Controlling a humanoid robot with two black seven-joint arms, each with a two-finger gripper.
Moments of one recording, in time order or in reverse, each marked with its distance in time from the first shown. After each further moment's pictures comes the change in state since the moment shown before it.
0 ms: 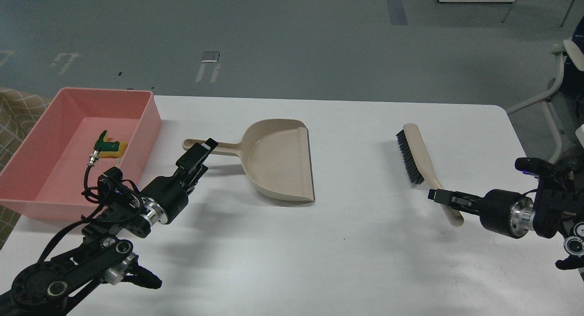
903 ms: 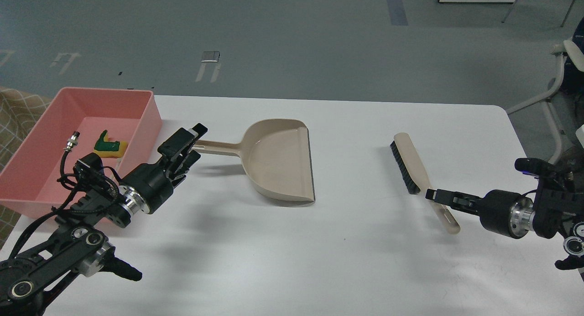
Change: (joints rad) left arm 0.047 0.060 -0.146 -0.088 -0.003 -0.124 0.004; right arm 0.000 -0.002 -0.001 0.001 0.010 0.000 -0.010
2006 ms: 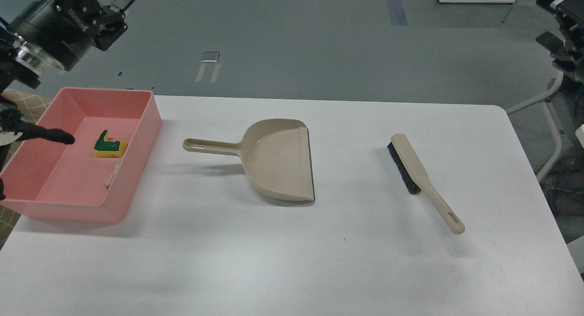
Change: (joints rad) left arm -0.432 0.009 -0.405 0.229 -0.265 -0.413 0.065; right arm 0.245 0.175 0.604 -0.400 0.266 0.045 0.129
